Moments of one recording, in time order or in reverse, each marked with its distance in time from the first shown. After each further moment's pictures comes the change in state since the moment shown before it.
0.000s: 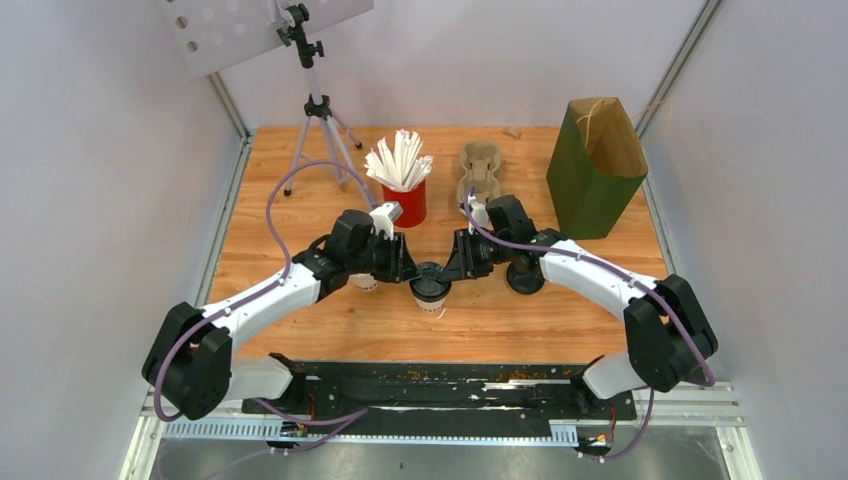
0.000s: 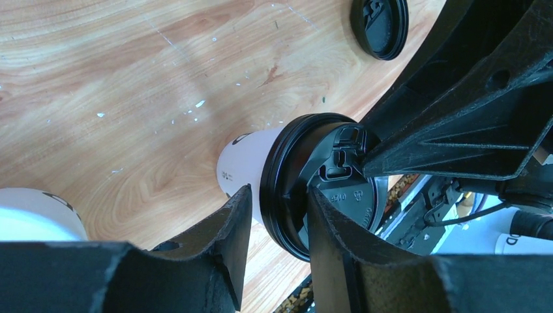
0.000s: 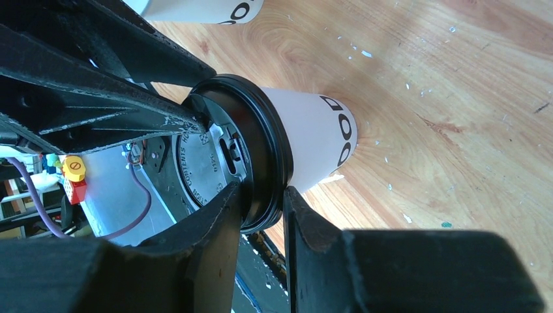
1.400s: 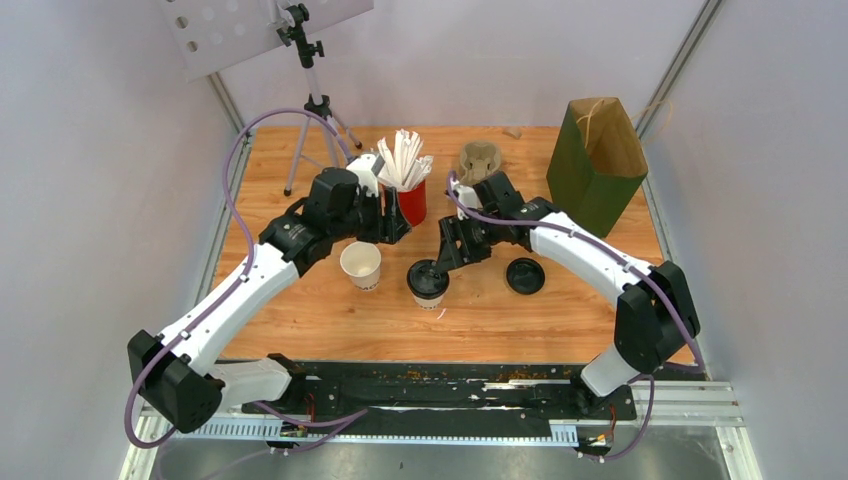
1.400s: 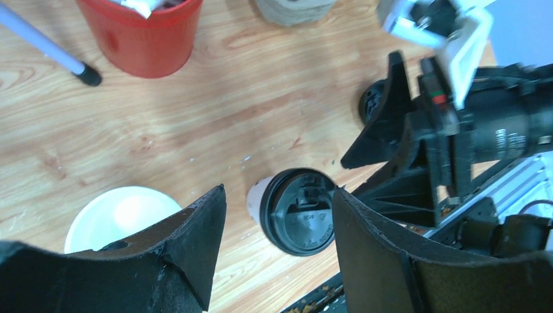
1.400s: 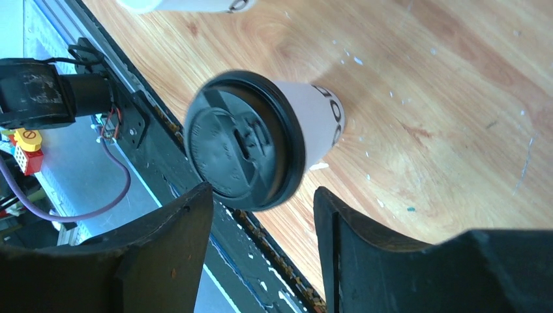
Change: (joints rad) left arm 0.013 -0.080 0.399 -0.356 -0.246 0.038; right arm -0.002 0.099 0.282 -0.350 0.011 -0.212
